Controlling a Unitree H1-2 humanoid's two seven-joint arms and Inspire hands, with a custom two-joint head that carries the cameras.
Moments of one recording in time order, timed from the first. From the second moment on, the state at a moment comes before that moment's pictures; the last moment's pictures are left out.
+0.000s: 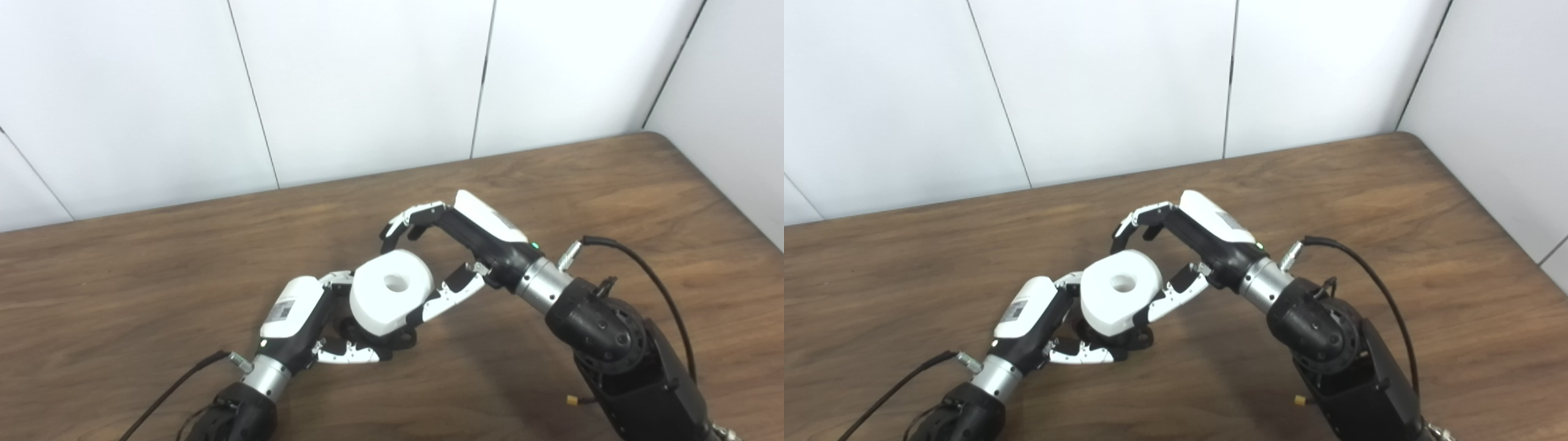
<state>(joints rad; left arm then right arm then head) -0.25 0.17 -0.40 0.13 0.66 -0.22 -0.06 -0.22 -0.34 0.18 -0.48 -0.41 0.22 0.39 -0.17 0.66</state>
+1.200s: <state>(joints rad) -0.22 0.15 -0.40 0.05 0.66 -0.18 -0.13 -0.15 -0.34 0.19 -0.41 -0.38 0.13 0.37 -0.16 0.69</state>
